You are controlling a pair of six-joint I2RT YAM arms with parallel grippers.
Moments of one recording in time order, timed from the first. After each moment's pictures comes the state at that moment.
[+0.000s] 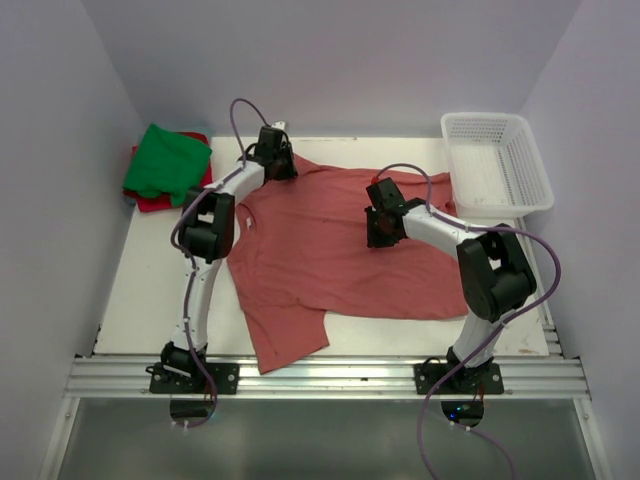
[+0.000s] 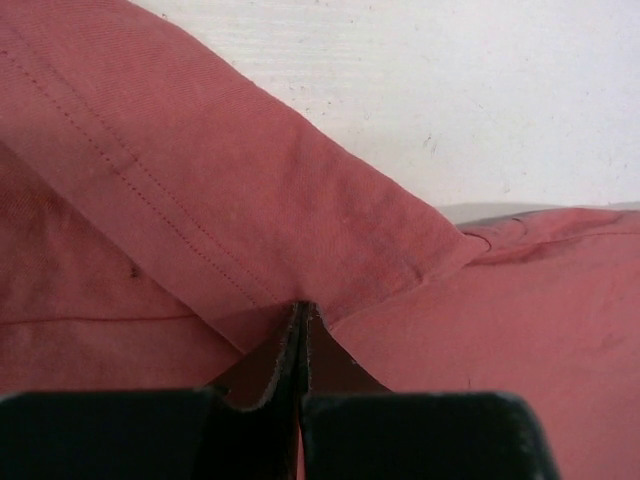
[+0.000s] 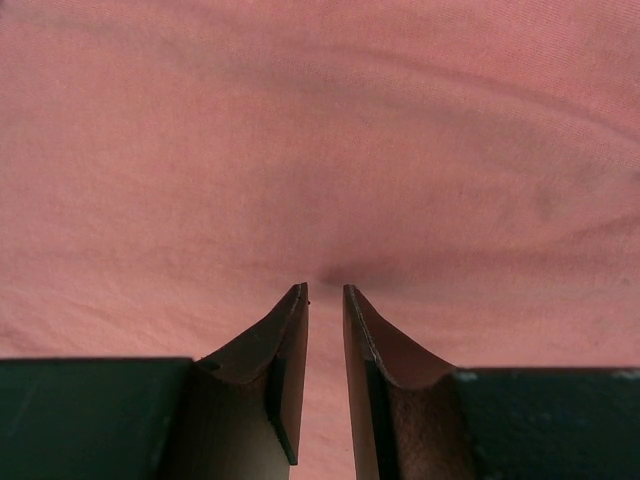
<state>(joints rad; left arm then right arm) -0.28 2.49 2.04 -0.27 0.11 -0.41 0.47 1.78 1.16 -0.46 0.09 0.43</state>
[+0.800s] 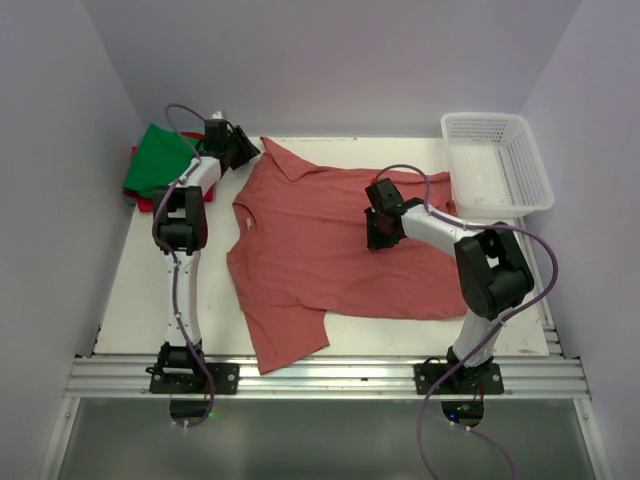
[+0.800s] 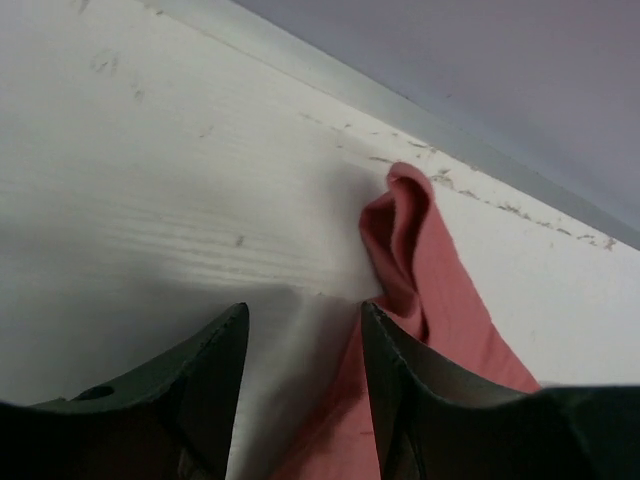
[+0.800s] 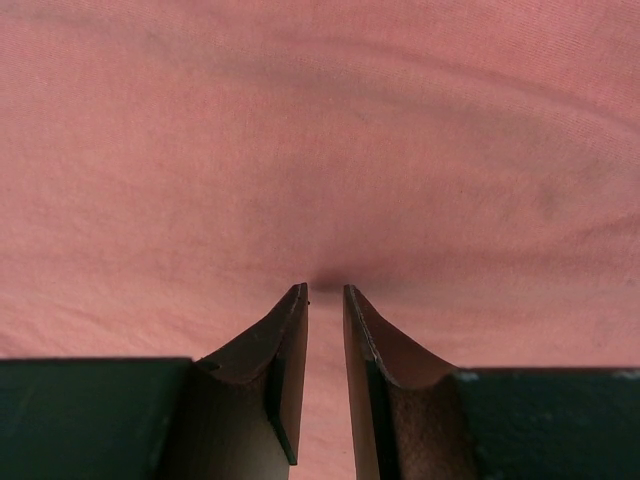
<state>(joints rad) -0.03 2.52 2.05 -0.14 0.17 -0.60 0.47 1.80 1.16 -0.47 0.09 0.43</state>
